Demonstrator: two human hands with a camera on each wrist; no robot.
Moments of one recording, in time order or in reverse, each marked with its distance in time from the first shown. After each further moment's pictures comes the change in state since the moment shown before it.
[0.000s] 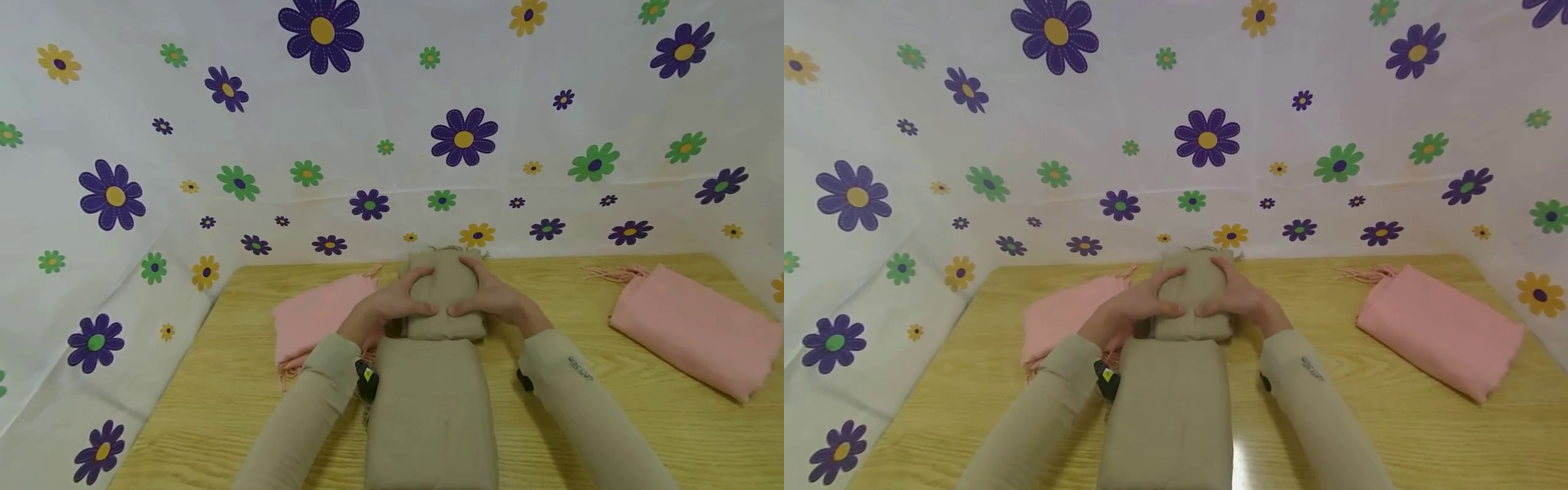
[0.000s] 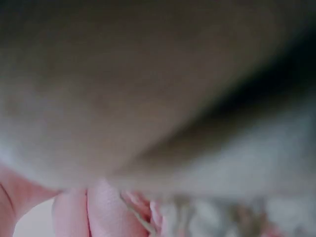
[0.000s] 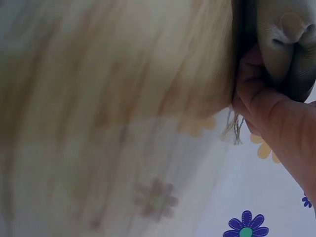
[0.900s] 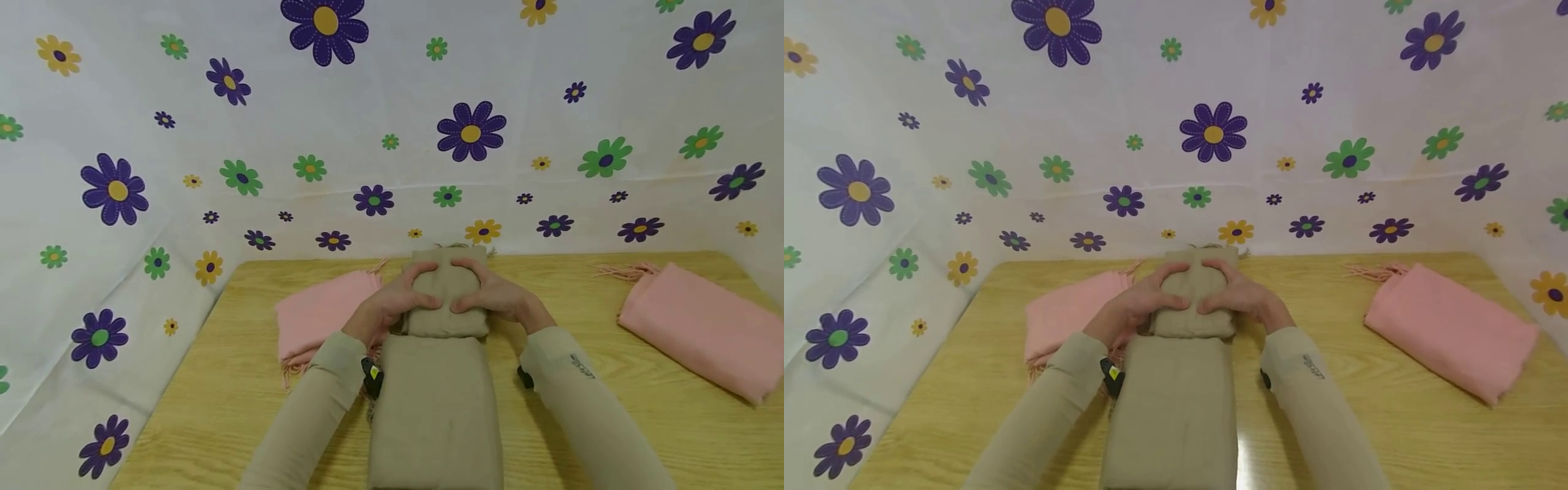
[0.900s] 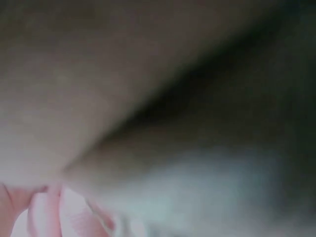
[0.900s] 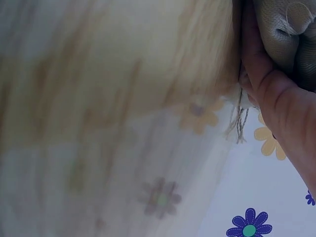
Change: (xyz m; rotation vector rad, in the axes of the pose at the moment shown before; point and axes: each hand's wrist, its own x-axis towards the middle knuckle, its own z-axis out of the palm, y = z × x) left_hand 0.006 -0.002 0.000 -0.140 0.008 0.026; right_hand 0.006 -0.001 0.002 0.088 -0.106 0.033
